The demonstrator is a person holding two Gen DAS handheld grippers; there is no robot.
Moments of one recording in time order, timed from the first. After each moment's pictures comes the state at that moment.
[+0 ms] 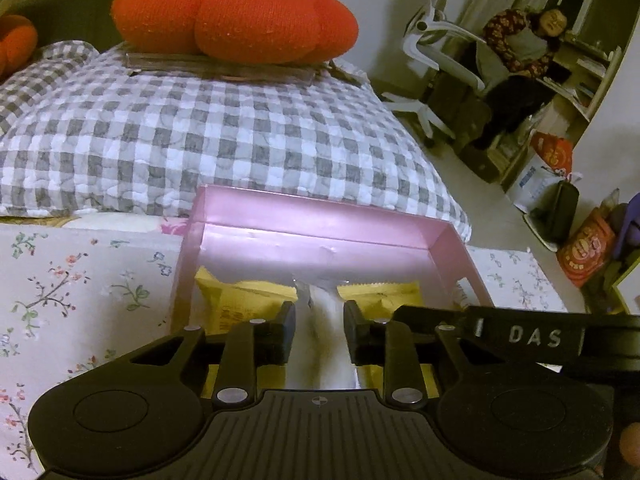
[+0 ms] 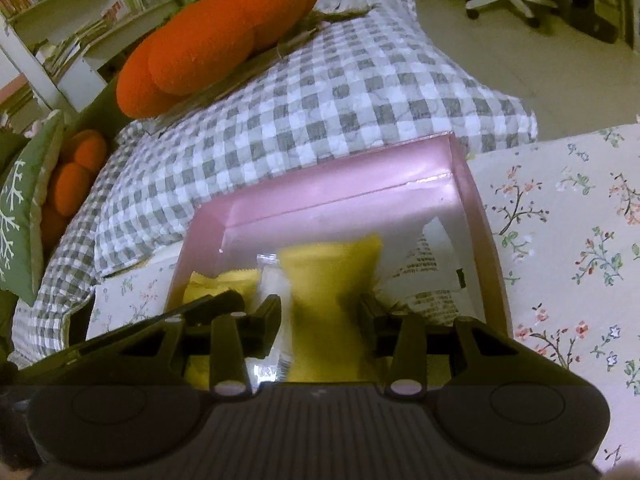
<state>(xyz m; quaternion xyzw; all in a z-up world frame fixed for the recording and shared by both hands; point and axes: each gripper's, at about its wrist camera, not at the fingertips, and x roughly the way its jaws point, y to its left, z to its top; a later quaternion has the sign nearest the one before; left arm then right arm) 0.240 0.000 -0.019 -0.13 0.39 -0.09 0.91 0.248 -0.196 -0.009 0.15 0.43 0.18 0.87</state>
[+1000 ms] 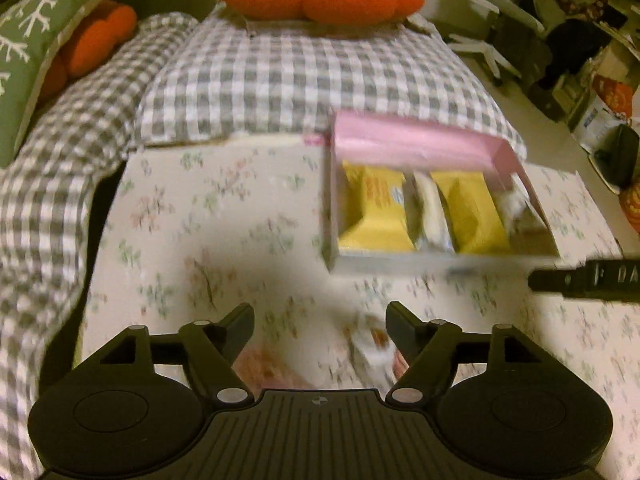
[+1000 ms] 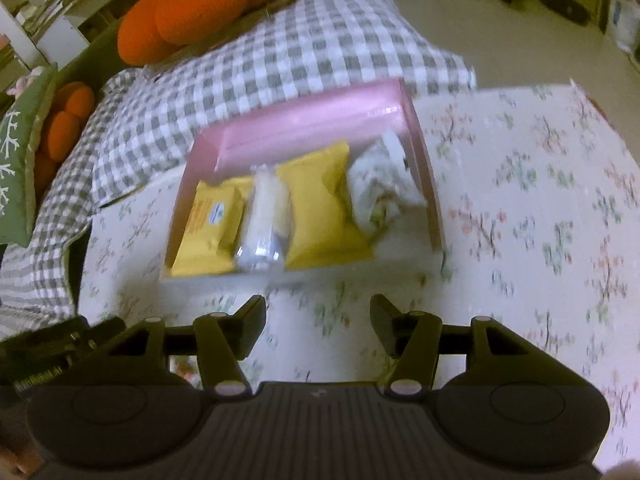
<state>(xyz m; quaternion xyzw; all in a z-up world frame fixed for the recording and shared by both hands) 0.125 0.049 0.030 -0.06 0.49 0.00 0.87 0.172 -0.198 0.022 0.11 0.51 0.13 0.84</state>
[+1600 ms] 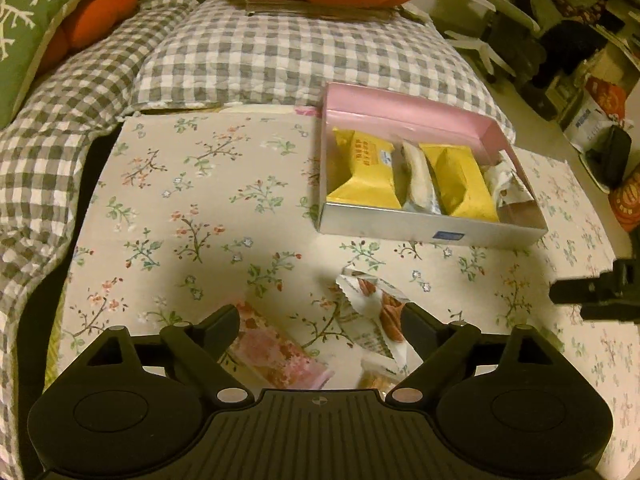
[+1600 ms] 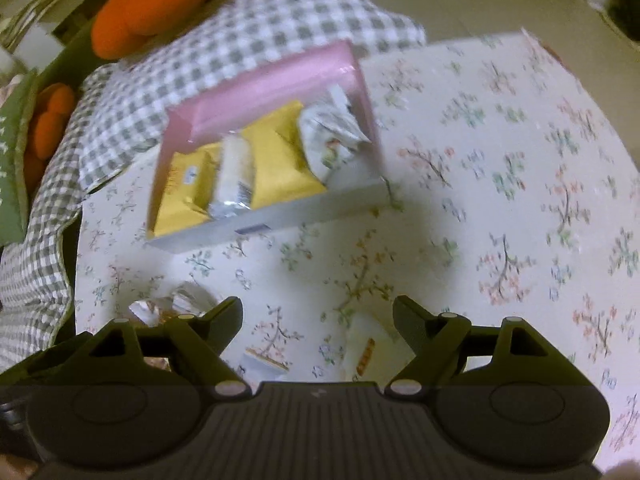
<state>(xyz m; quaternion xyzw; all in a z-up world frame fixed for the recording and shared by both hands) 0.102 0.047 0.015 -0.08 0.49 -0.01 0.87 0.147 -0.229 0.011 0.14 0.55 0.10 0.81</state>
